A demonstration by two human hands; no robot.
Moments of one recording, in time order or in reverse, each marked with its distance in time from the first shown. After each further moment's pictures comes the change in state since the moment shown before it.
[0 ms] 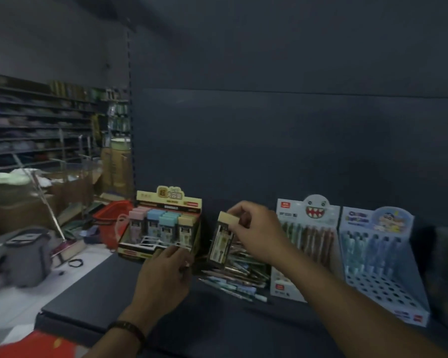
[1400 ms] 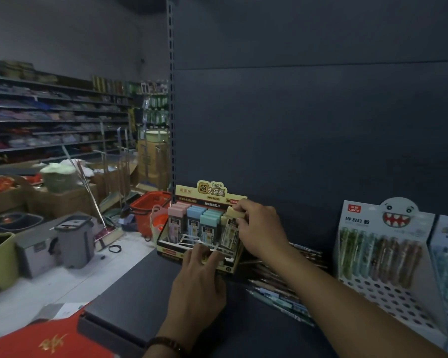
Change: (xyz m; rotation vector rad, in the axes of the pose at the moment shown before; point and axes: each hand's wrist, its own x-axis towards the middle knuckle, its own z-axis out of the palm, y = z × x) left_hand 0.001 -0.023 0.007 0.080 -0.031 -0.130; right_hand 0.078 -0.002 0.119 -0.107 -0.007 -0.031
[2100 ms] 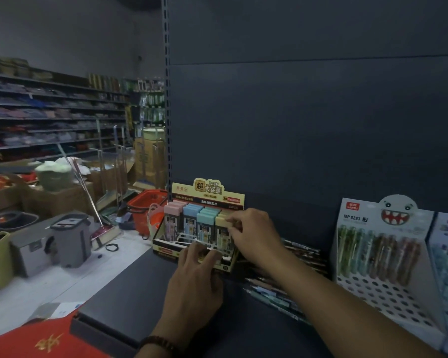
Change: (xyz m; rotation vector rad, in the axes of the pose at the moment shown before) left_hand 0.001 -0.005 0.004 -0.019 0.036 0.037; right_hand -0.002 0.004 0.013 -0.101 -0.044 -0.041
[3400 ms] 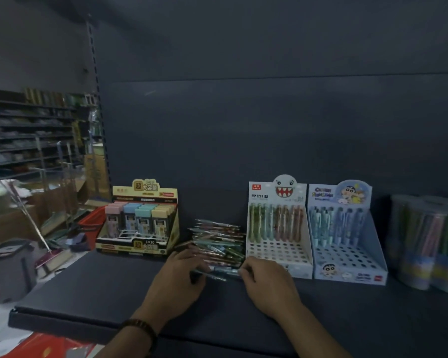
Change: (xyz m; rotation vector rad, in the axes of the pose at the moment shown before) left_hand -0.029 0.086 0.026 -0.252 -0.230 0.194; right_hand -0.204 0.109 -0.080 -0.170 -0.079 0.216
